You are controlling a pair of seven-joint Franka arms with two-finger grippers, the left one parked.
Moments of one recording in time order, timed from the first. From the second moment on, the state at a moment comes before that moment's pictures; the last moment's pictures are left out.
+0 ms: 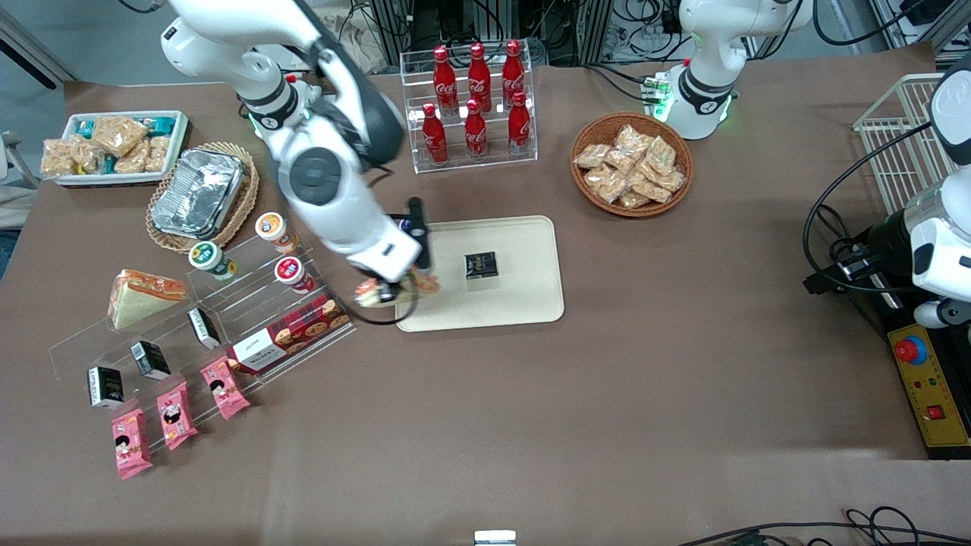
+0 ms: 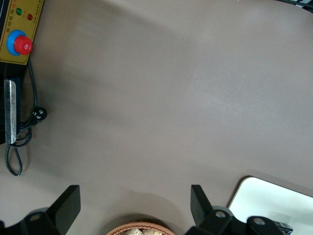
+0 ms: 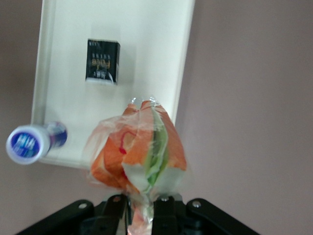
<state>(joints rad) 0.83 0.35 -0.23 -1.76 0.12 2.13 -1.22</state>
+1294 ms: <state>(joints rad) 1.00 0.60 -0.23 -1.76 0.19 2.44 -1.05</state>
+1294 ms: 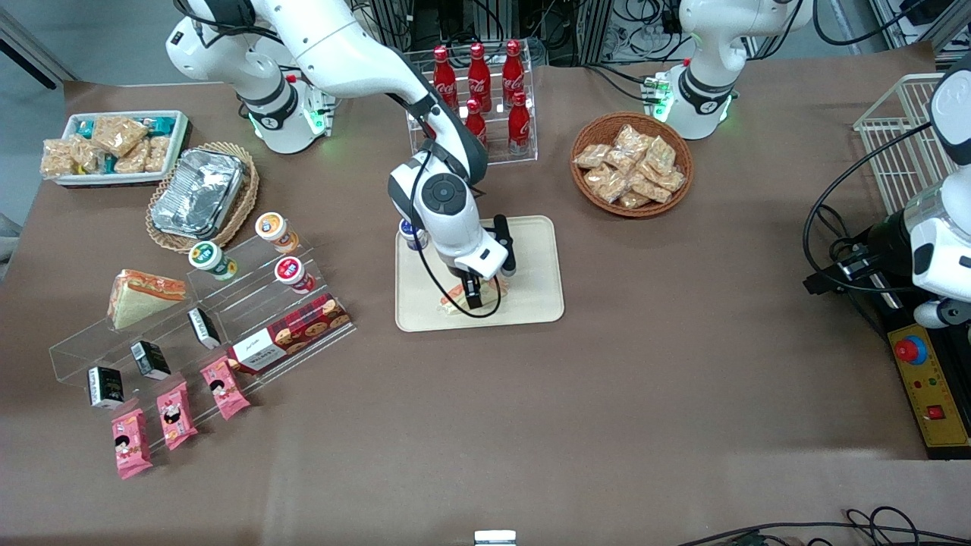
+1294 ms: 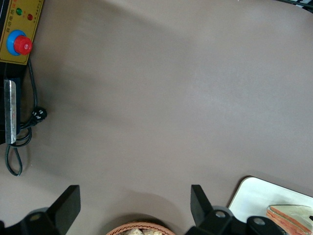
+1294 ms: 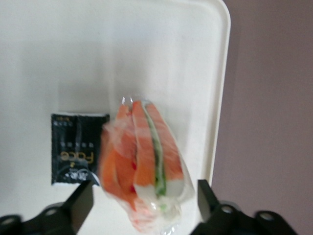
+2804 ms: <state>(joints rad) 1.01 0.05 -1.10 -1.59 0.07 1.69 -0.83</state>
